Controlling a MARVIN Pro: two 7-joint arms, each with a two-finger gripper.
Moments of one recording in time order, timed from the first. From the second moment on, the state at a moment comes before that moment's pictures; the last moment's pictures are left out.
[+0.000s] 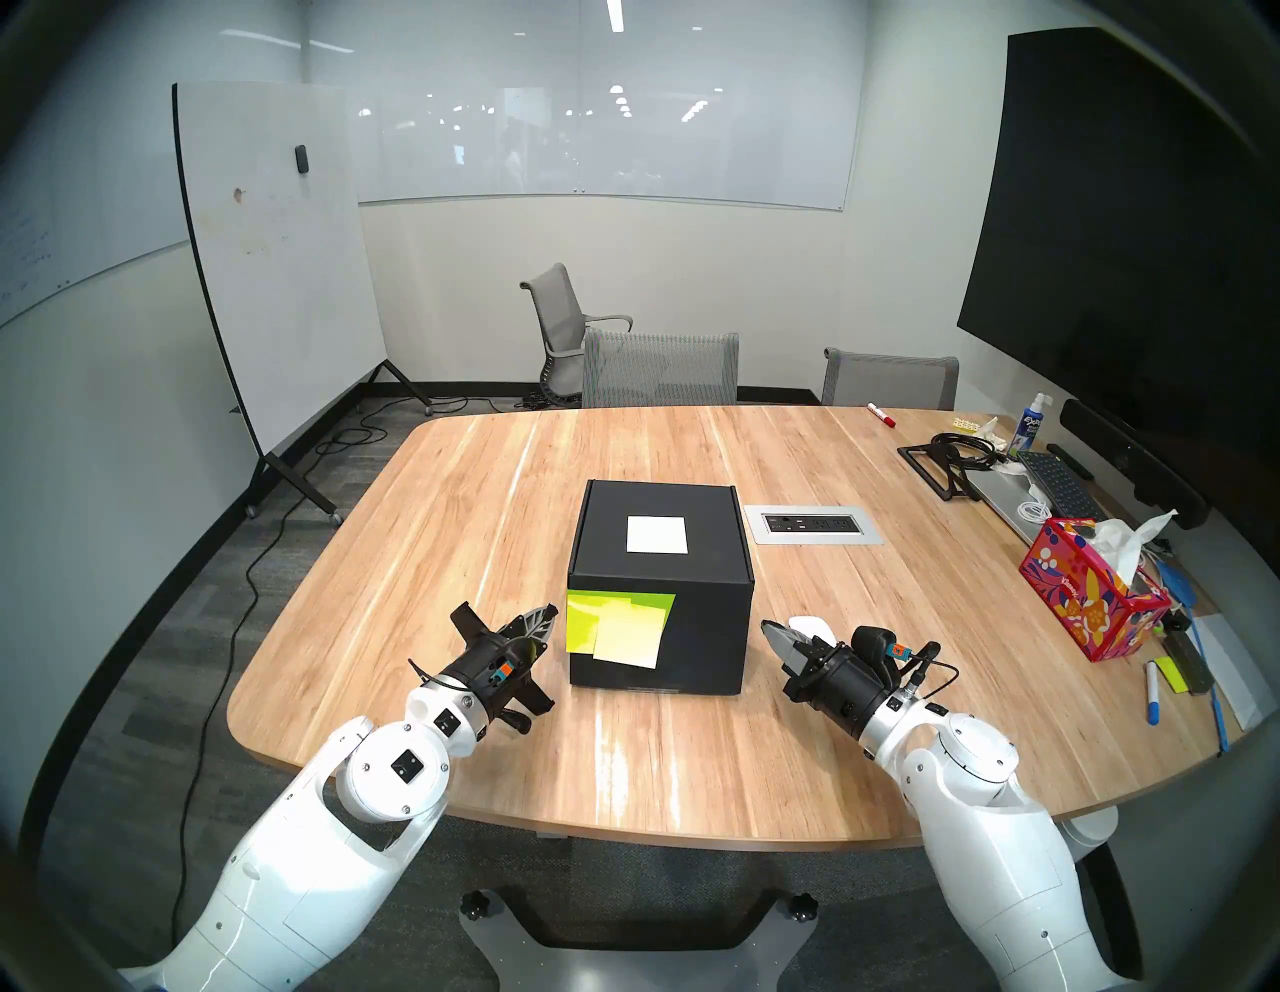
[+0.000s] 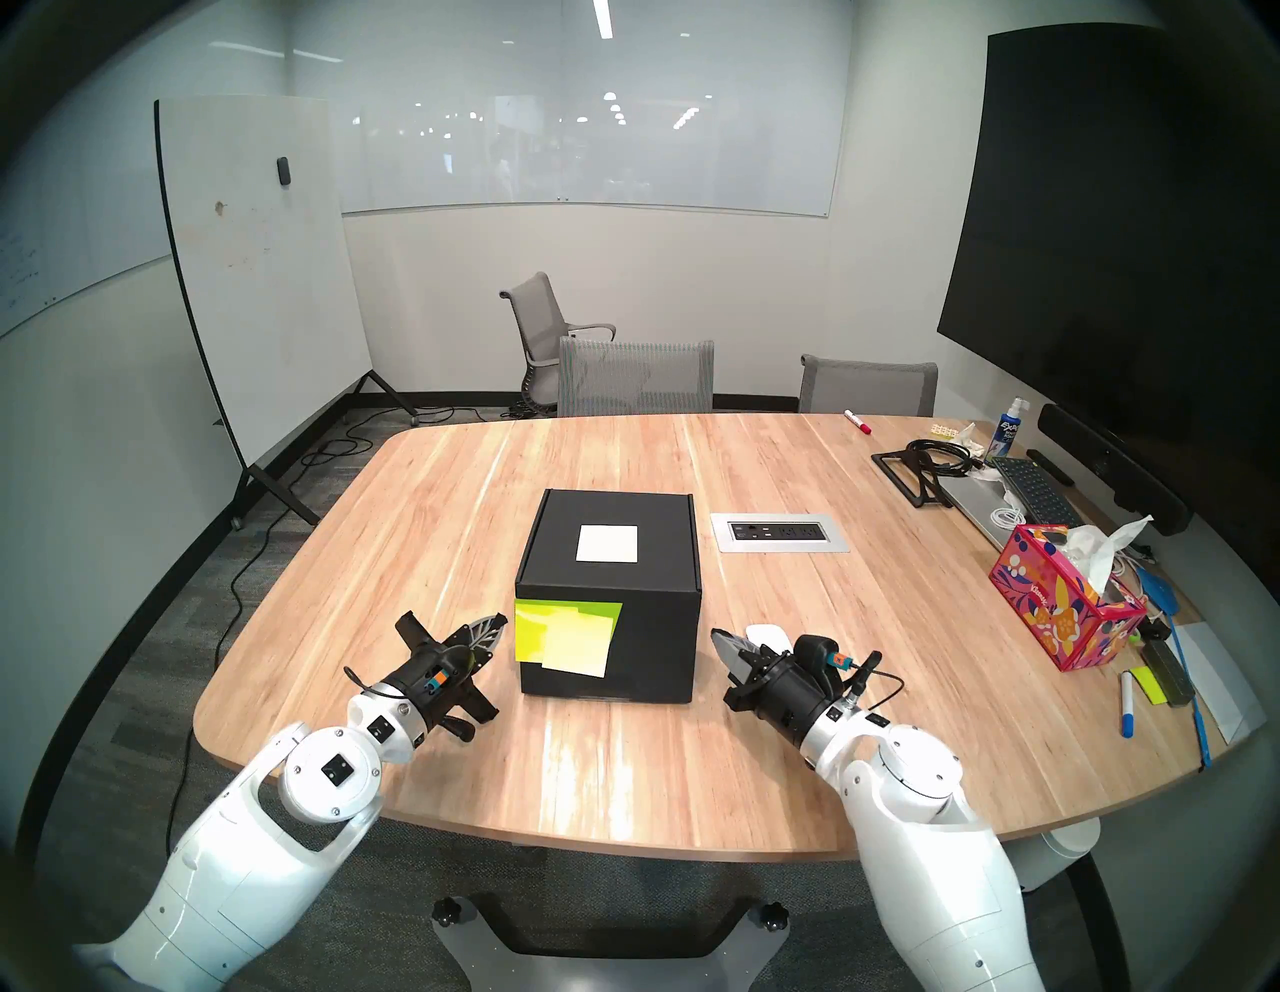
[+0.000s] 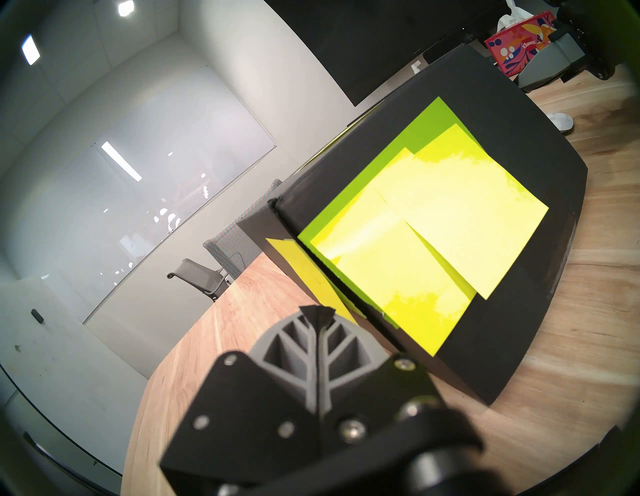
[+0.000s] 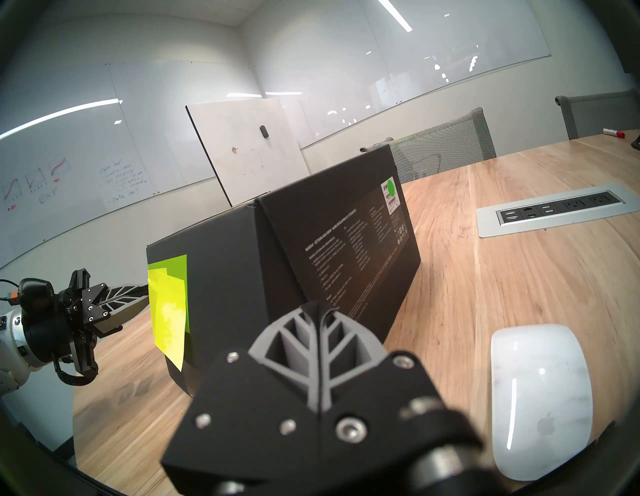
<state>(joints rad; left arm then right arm) 1.75 -1.09 -1.31 -1.78 0.30 -0.04 -0.10 -1.73 -1.24 1.56 -1.61 0.59 0.12 0.58</state>
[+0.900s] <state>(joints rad) 1.75 -1.09 -1.31 -1.78 0.30 -0.04 -0.10 -1.73 -1.24 1.56 -1.61 0.58 0.12 0.58</state>
